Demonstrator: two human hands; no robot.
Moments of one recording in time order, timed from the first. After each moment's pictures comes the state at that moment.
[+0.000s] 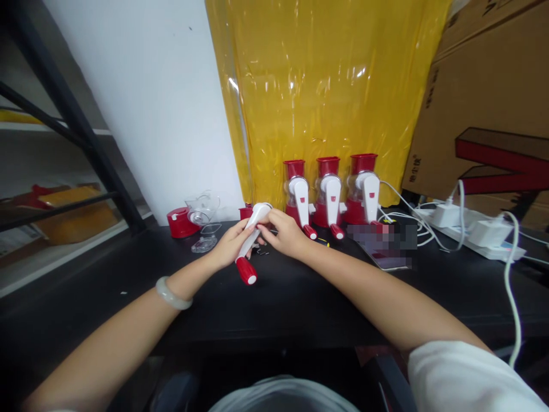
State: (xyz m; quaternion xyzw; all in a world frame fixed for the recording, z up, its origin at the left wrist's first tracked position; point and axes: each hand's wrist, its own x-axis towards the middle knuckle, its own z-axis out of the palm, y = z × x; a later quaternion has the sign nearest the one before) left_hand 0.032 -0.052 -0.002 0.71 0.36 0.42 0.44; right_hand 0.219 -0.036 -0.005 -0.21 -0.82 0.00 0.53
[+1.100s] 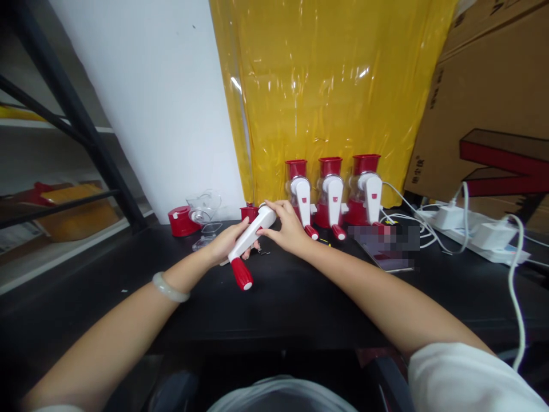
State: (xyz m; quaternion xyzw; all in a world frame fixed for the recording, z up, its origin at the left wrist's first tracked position) left_hand 0.024 -0.052 0.012 0.63 0.38 0.35 0.59; right_hand 0.223 -0.015 -0.017 -0.26 -0.78 0.06 0.56
